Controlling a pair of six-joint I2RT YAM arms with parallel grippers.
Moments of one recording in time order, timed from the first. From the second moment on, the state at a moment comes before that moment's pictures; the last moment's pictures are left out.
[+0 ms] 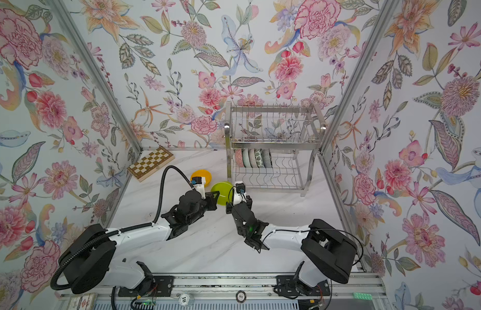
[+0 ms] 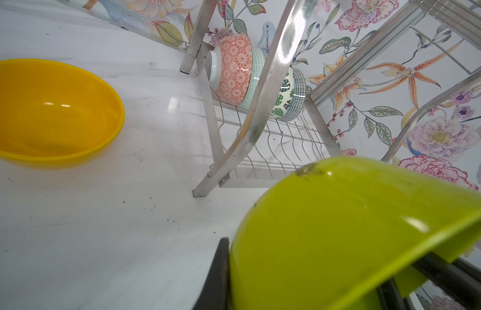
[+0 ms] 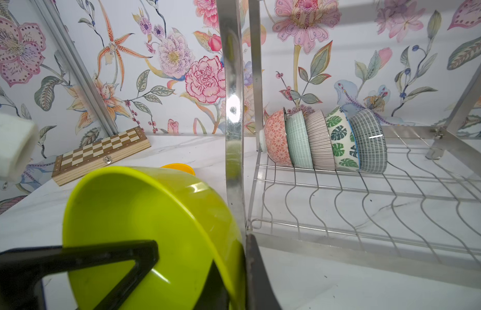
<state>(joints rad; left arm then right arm) -0.75 1.42 0.66 0.39 -0.19 -0.67 1.01 1.51 0.64 0.72 0.75 0.23</state>
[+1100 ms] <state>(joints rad) -0.75 1.42 0.67 0.35 -0.48 -0.66 0.85 1.53 0.68 0.58 0.39 0.68</state>
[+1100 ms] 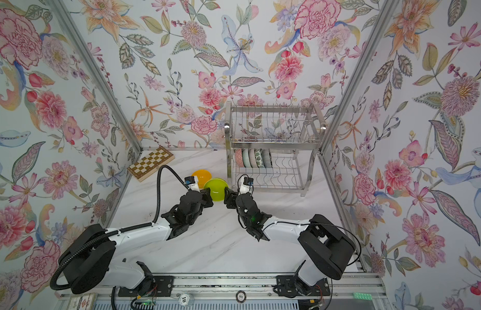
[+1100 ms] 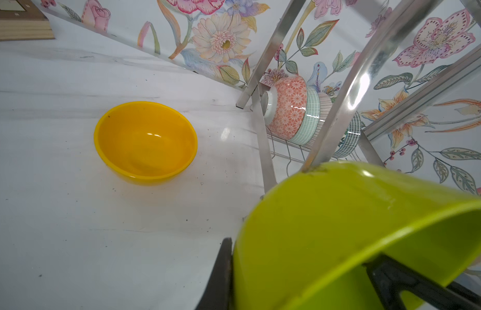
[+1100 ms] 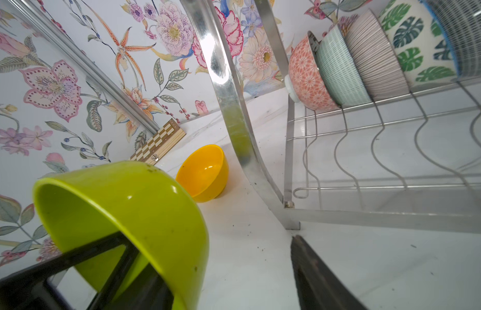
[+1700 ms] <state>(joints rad) -0.77 1.48 0.67 0.65 -0.87 -0.27 0.60 1.36 0.57 0.54 0.24 1.26</state>
